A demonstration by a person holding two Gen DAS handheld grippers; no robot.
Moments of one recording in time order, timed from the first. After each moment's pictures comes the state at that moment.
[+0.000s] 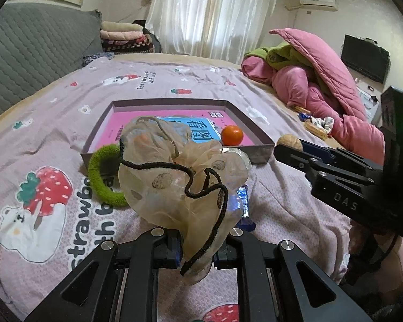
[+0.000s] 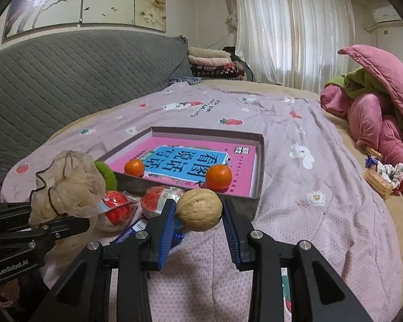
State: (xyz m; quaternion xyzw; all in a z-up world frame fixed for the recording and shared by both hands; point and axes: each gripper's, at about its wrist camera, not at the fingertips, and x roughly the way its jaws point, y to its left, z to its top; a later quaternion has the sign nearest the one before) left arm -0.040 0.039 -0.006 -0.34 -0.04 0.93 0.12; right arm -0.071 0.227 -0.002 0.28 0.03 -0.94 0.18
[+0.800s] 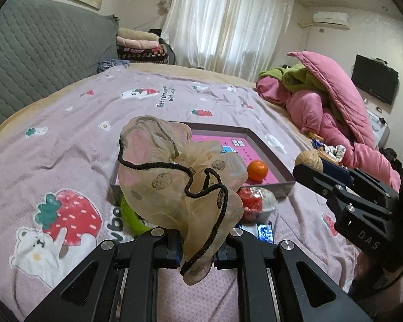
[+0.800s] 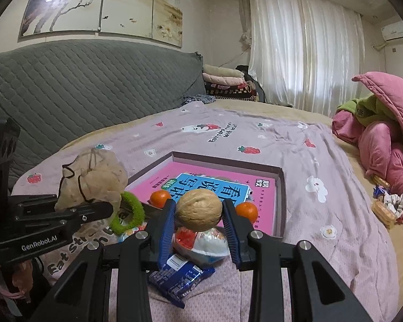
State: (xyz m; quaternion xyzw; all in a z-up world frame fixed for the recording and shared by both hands) left arm -0.065 -0.002 0.018 -0.31 -0.07 0.94 0.09; right arm -0.073 0.188 0.028 0.24 0.05 -0.95 0.21
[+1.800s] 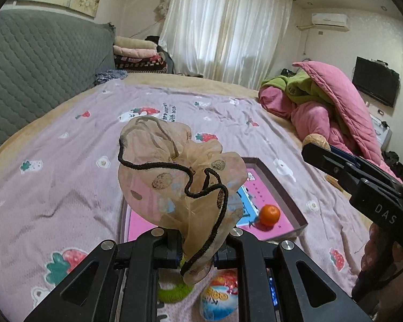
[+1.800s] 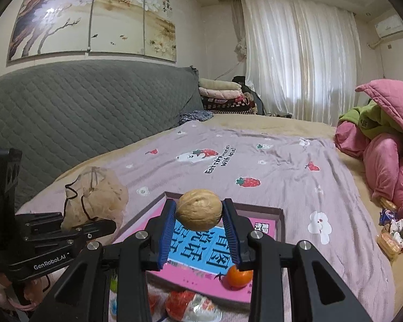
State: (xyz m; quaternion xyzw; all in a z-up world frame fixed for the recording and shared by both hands) left arm -0.140 -0.014 0.064 -0.30 -0.06 0.95 0.09; right arm -0.144 0.185 0.082 0.21 0.01 -0.95 0.21
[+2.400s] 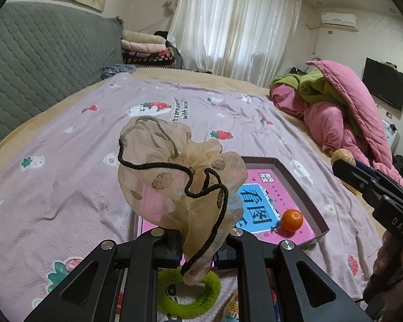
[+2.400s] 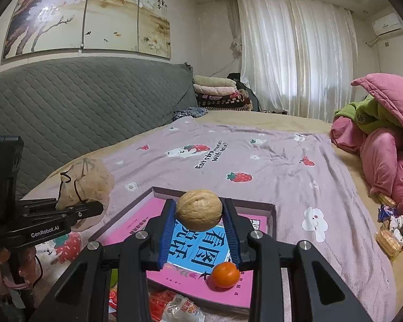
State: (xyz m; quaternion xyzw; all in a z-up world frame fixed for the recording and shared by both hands) left arm -0.170 -0.033 0.044 -0.31 -0.06 0.95 0.07; right arm -0.155 0.196 0.061 0.22 0.02 -0.96 0.20
